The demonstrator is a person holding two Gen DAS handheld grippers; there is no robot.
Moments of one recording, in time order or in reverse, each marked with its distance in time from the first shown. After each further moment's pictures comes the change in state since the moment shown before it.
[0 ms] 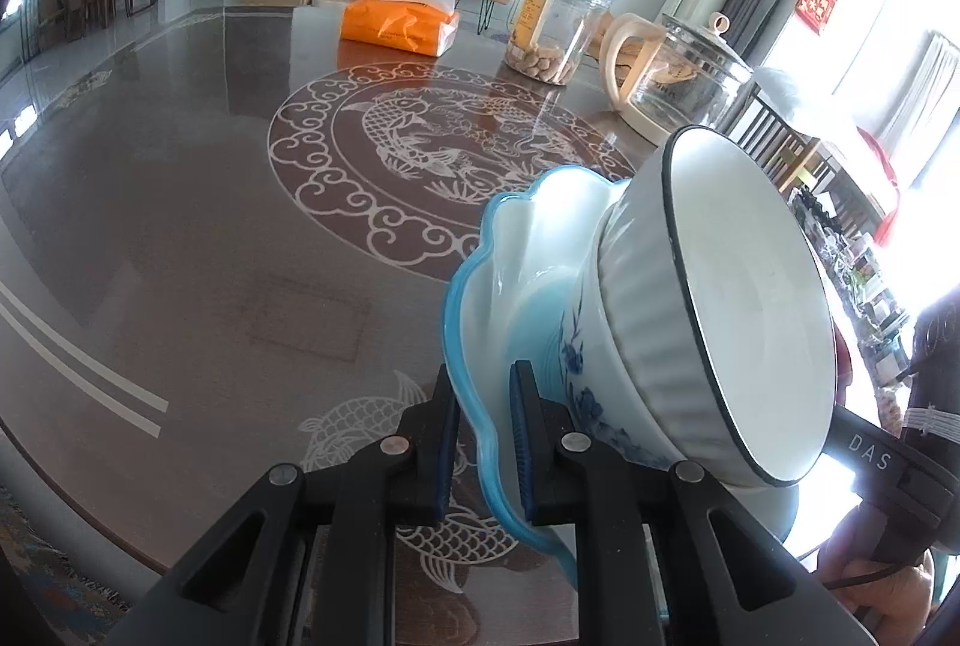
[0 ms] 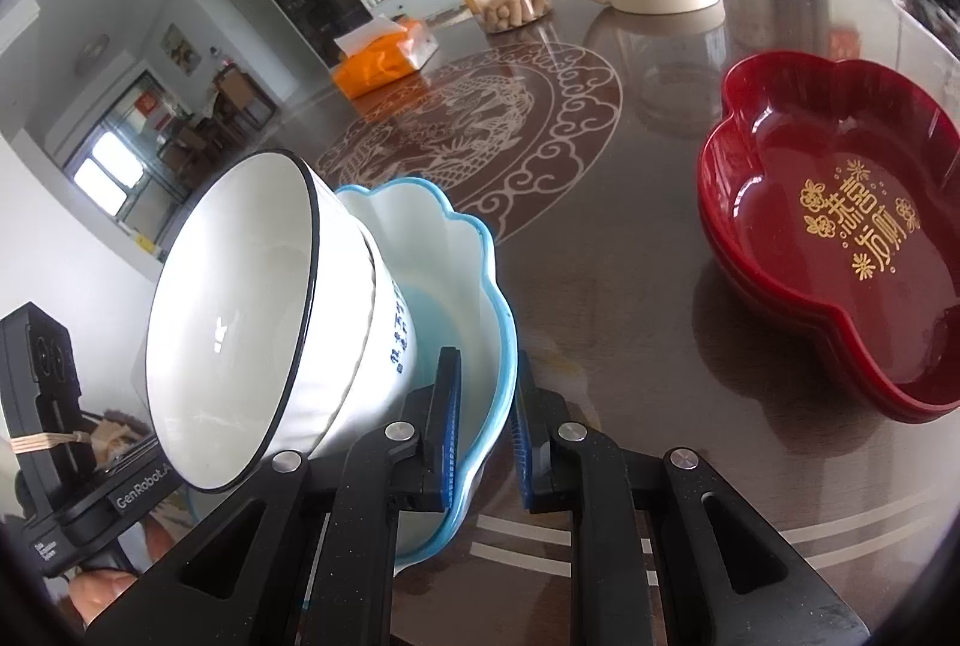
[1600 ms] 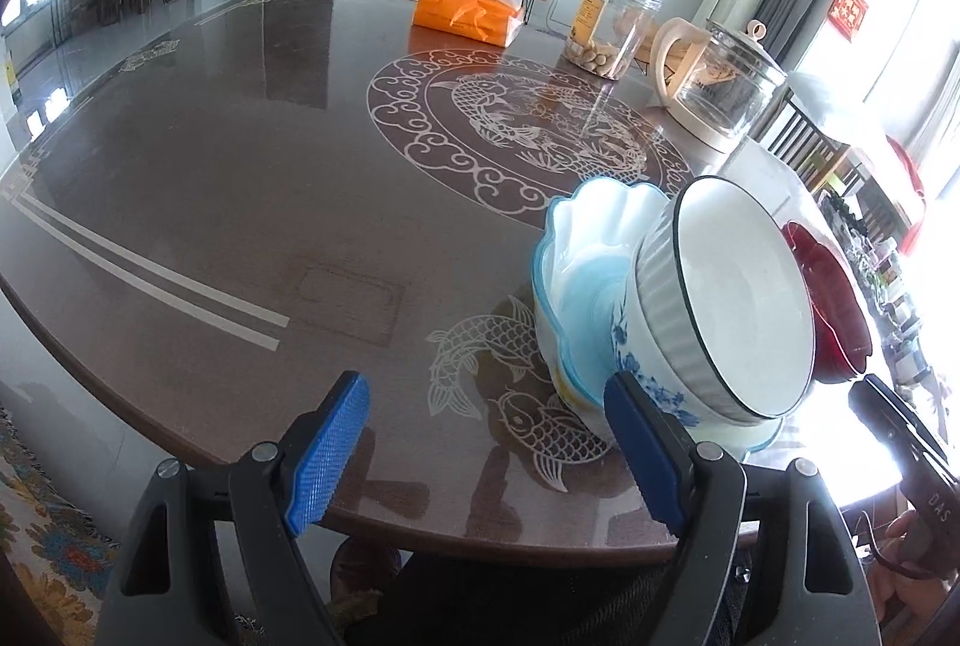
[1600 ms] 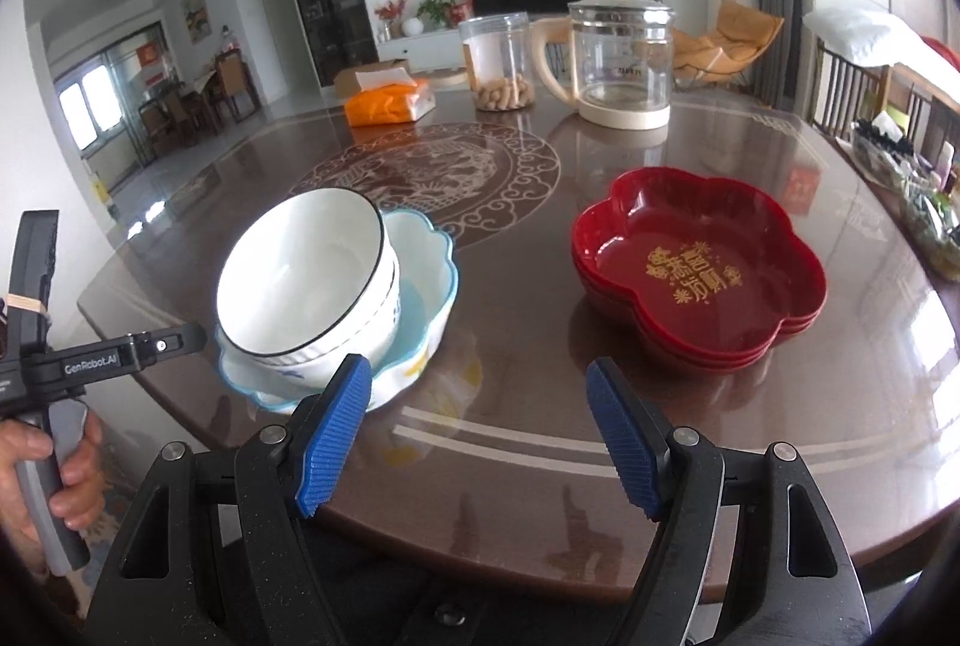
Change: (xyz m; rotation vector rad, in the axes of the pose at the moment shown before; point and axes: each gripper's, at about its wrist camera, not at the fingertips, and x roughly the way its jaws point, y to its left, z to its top) left arm -0.034 0.044 -0.037 -0.051 0.011 0.086; right arm -0.075 0.011 -0.050 -0.235 -0.143 -0.184
